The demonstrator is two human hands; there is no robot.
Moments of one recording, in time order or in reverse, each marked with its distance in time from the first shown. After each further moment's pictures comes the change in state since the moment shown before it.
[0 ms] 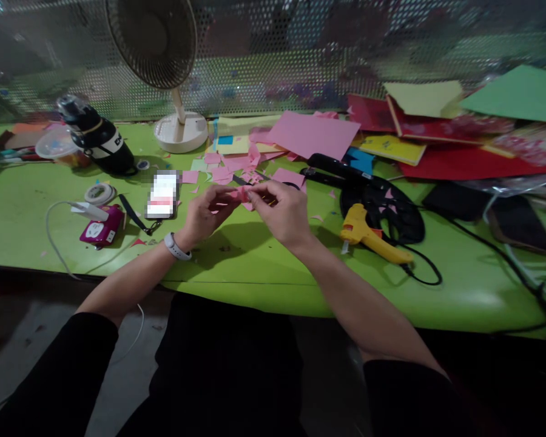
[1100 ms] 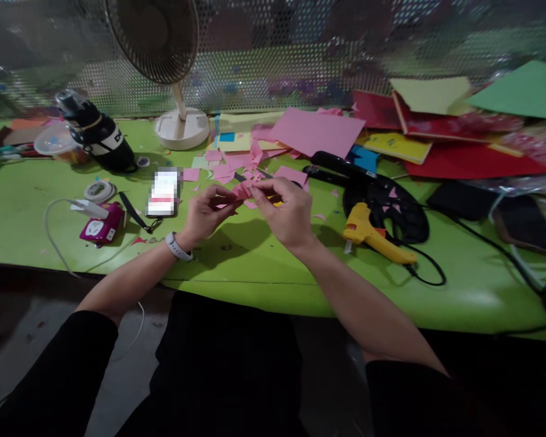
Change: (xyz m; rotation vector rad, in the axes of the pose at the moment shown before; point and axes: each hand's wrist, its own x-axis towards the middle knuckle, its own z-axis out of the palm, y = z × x) left_hand -0.003 0.001 0.003 -0.147 0.012 -0.149; right_hand -0.003 0.000 0.003 -0.045 0.103 -0.082
